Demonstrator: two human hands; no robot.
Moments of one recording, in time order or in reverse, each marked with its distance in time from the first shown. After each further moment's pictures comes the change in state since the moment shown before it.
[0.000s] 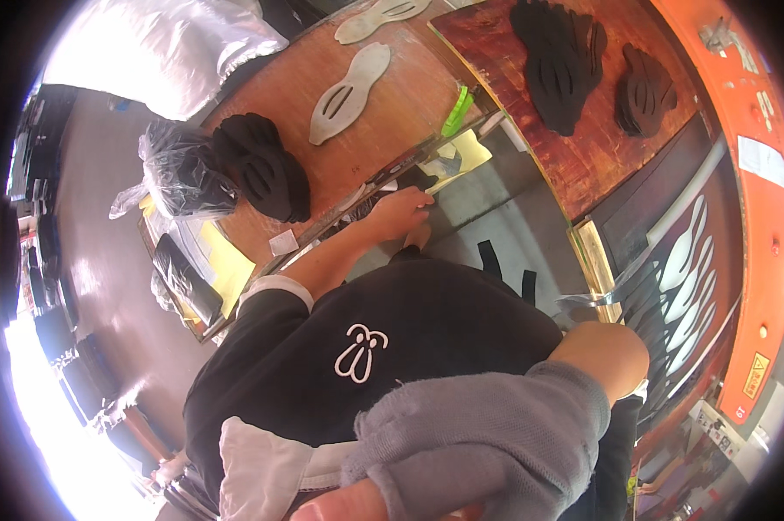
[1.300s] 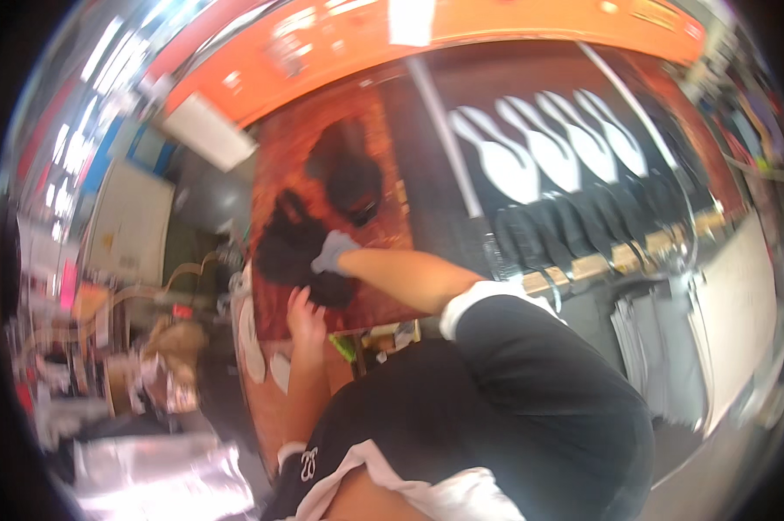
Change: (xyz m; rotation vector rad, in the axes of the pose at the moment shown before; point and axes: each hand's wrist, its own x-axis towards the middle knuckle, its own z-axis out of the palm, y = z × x) left_hand 0.251 0.153 -0.070 -1.179 0.175 -0.247; right_hand 0.025 0.037 -0.426 -1.155 1.058 0.993
